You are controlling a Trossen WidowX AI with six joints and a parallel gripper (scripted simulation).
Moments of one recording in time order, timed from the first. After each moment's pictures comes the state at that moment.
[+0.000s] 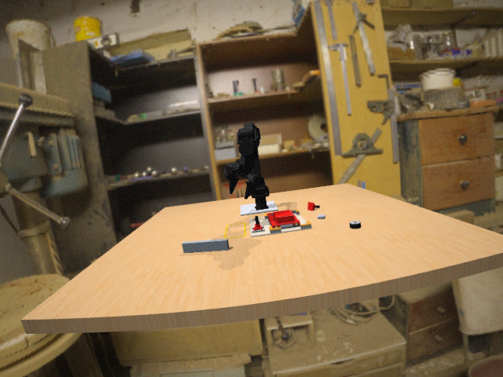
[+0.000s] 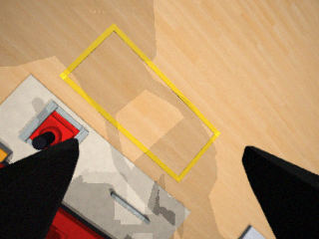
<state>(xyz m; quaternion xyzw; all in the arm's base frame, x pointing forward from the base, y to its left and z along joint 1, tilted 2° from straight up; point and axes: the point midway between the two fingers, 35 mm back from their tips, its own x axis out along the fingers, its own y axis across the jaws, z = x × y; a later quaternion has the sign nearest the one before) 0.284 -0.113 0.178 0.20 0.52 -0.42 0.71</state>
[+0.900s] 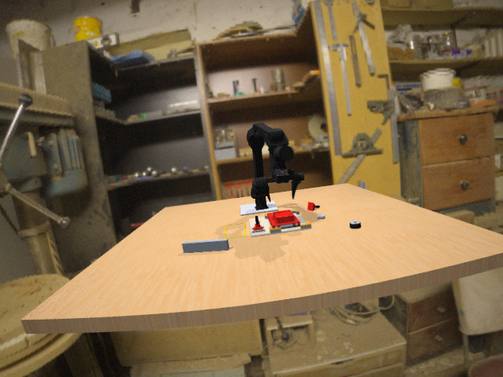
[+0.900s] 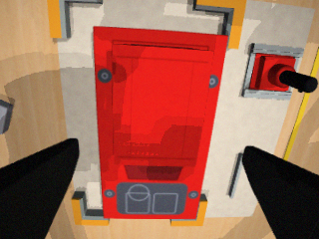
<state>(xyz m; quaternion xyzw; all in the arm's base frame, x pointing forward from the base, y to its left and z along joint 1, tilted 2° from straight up) 0.324 0.042 0.145 0.03 0.68 -0.04 0.73</state>
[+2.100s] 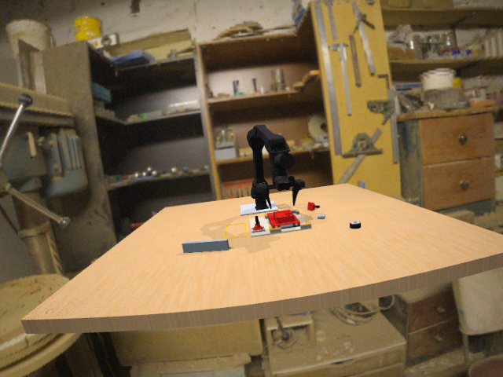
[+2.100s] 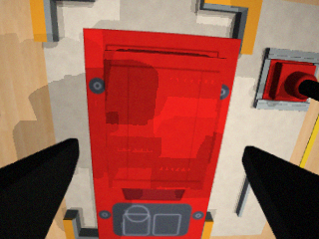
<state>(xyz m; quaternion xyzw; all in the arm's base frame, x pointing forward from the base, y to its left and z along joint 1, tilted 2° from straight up) 0.328 0.042 0.119 0.03 0.68 -0.04 0.73</state>
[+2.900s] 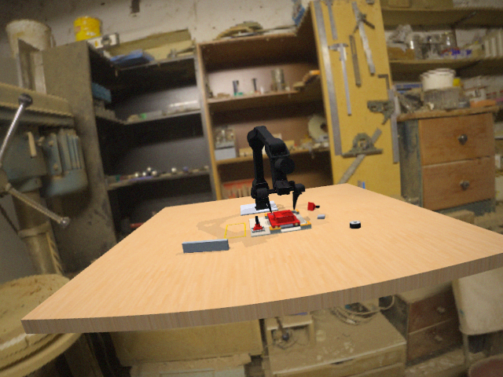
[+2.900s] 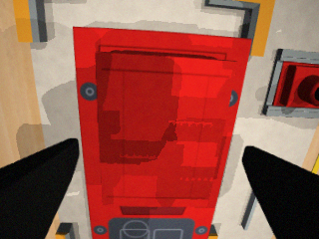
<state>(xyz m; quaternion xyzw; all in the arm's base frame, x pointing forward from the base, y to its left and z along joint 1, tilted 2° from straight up) 0.329 0.041 0.101 0.03 0.68 -0.04 0.73</state>
